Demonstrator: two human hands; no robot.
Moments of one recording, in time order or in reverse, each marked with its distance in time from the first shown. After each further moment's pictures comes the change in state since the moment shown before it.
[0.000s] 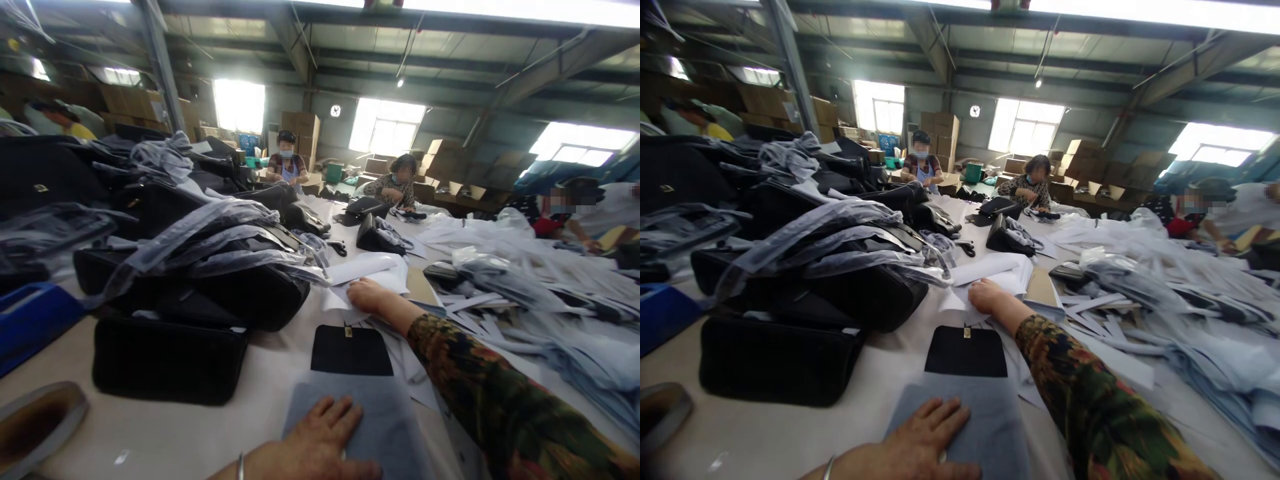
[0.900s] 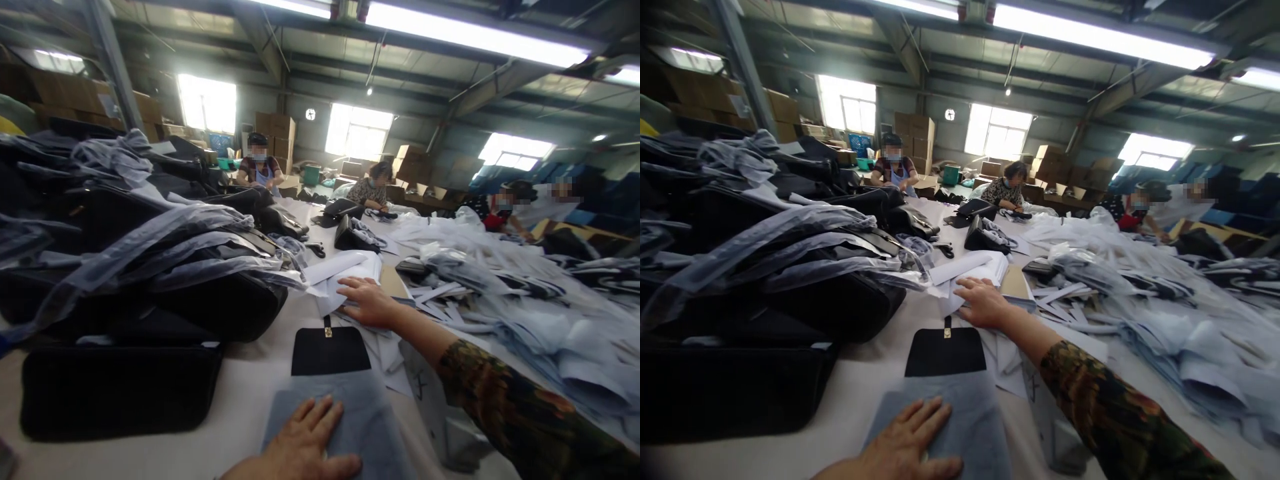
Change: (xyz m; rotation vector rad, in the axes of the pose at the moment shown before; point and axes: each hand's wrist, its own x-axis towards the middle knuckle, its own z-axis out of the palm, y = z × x) left_hand 0.006 -0.005 0.005 -0.018 0.016 -0.026; right_hand -0.089 -0.021 -0.043 0.211 0.269 0.187
